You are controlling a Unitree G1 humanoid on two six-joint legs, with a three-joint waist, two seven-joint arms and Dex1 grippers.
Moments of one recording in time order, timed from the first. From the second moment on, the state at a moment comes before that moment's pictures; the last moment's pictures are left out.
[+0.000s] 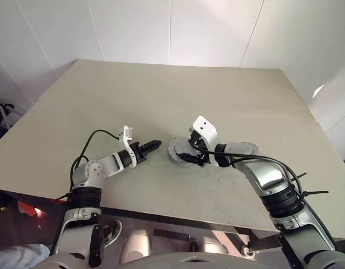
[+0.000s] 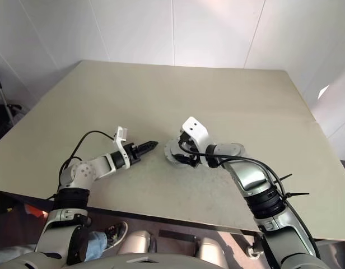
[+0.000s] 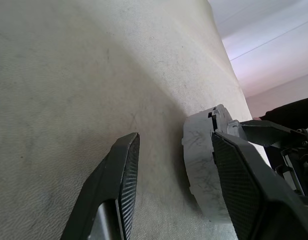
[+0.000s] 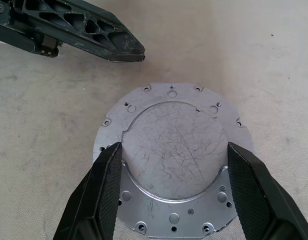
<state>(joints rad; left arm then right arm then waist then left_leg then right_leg) -0.42 0.18 0.23 0.29 -0.70 0.96 -0.56 -0.43 -0.46 0.30 -0.18 0.17 0.81 0.71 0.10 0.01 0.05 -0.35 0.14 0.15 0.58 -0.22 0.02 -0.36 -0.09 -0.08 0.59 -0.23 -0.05</state>
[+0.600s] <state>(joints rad) -0.42 0.18 0.22 0.29 -0.70 0.95 -0.56 -0.43 -0.45 0.29 -0.19 0.19 0.85 0.71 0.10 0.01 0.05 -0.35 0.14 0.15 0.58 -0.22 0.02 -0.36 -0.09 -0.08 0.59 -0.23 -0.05</state>
